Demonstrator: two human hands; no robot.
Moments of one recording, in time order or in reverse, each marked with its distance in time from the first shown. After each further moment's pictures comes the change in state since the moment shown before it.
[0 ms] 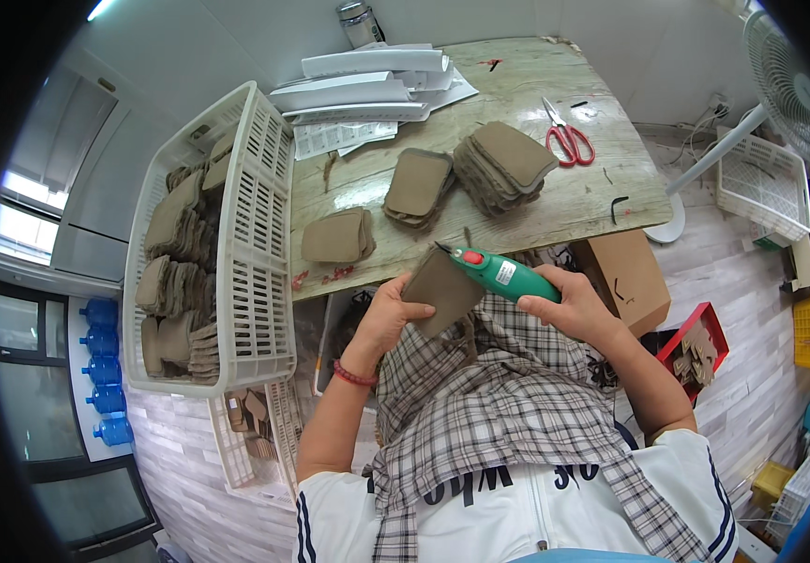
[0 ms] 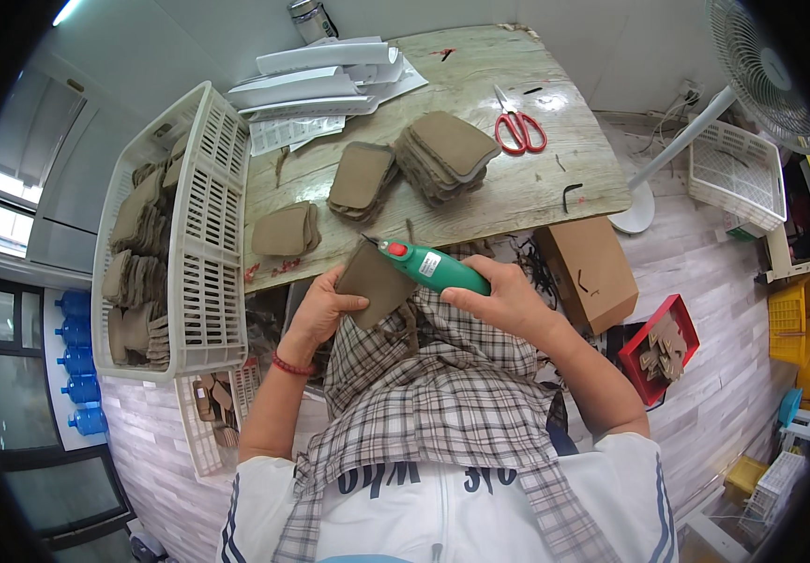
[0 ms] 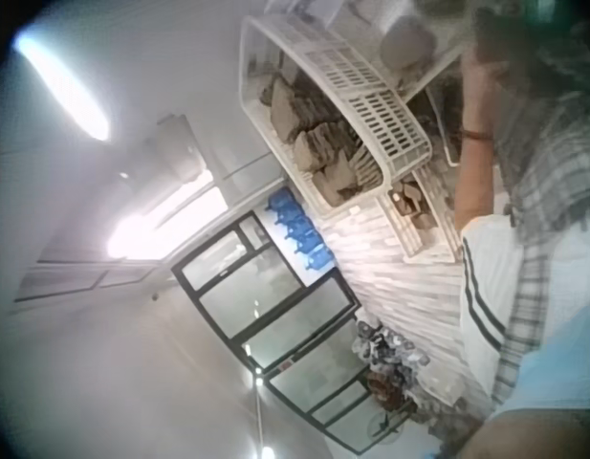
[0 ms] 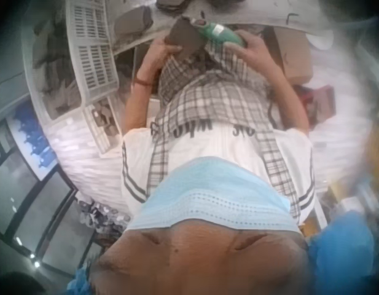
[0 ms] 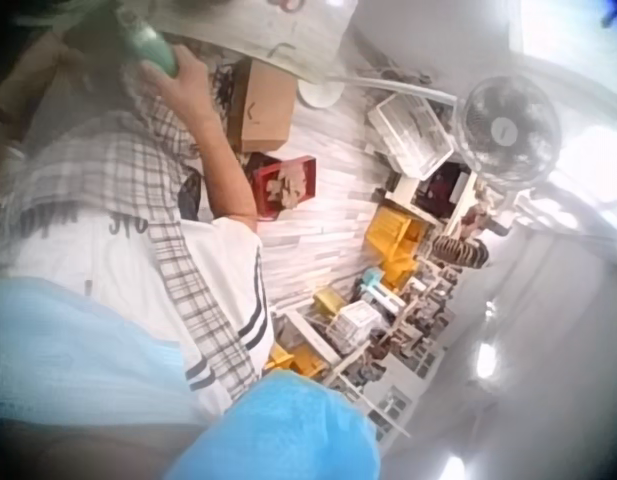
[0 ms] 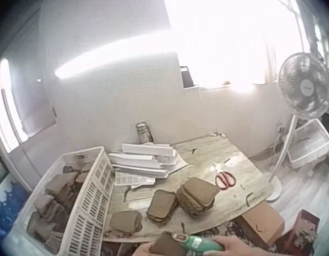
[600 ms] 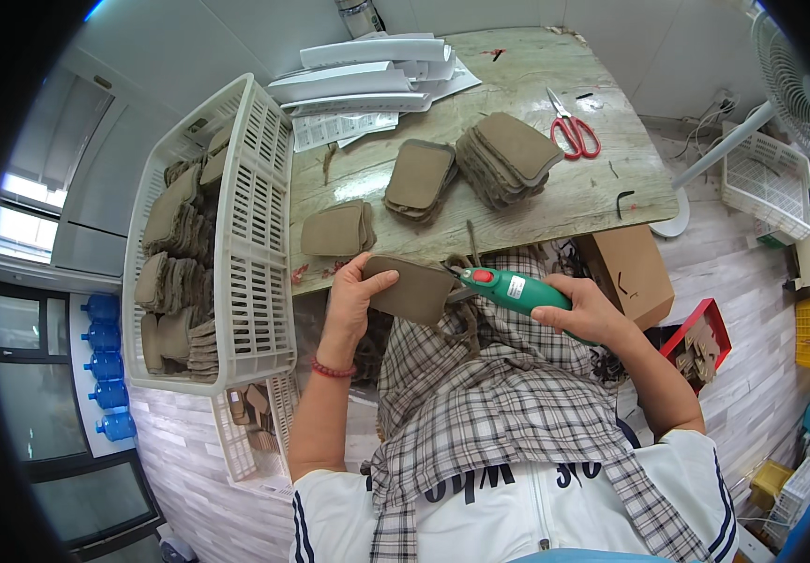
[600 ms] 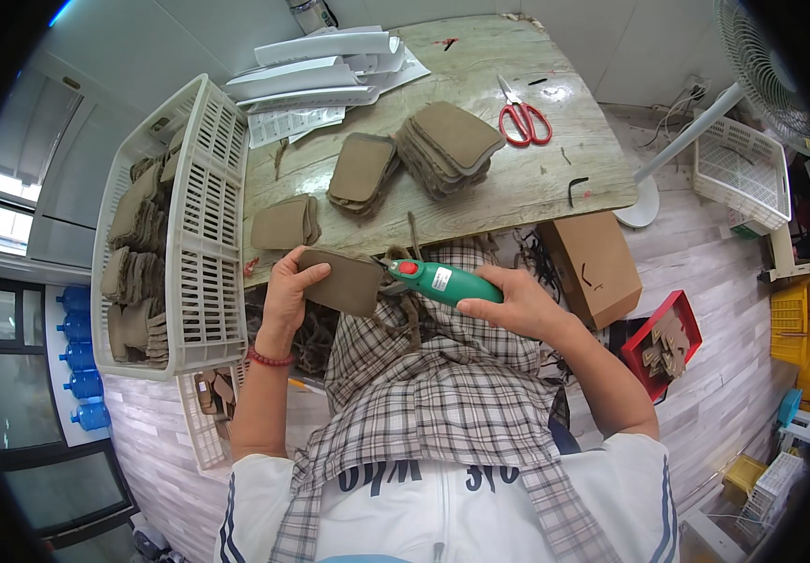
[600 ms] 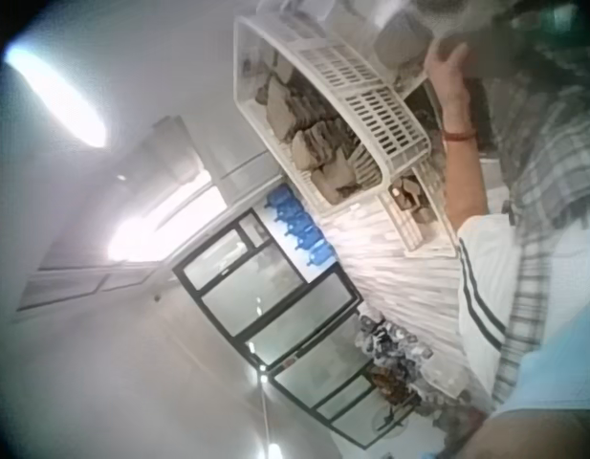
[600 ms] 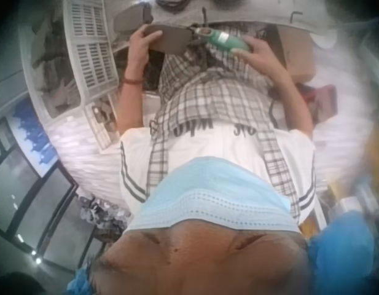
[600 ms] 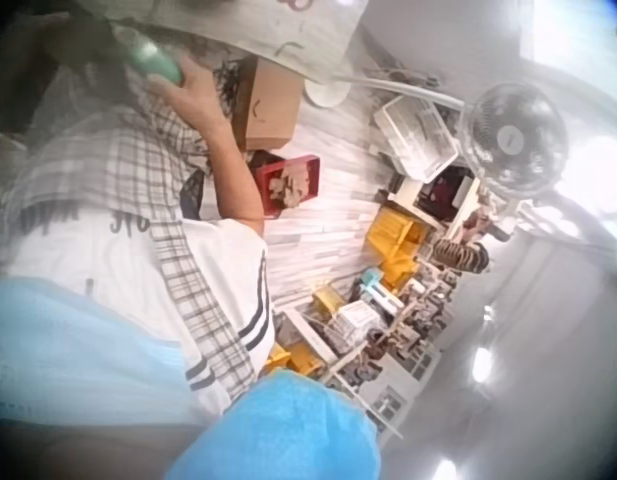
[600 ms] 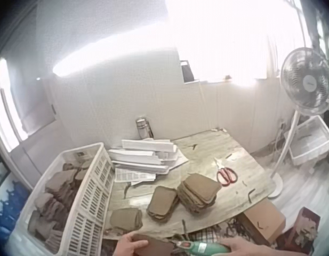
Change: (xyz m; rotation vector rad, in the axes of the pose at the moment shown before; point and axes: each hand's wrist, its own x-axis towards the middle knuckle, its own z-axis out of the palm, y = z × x) left_hand -0.005 0.024 -0.031 0.016 0.173 0.221; right_hand -0.008 0.009 -0.010 0.083 -0.143 0.124
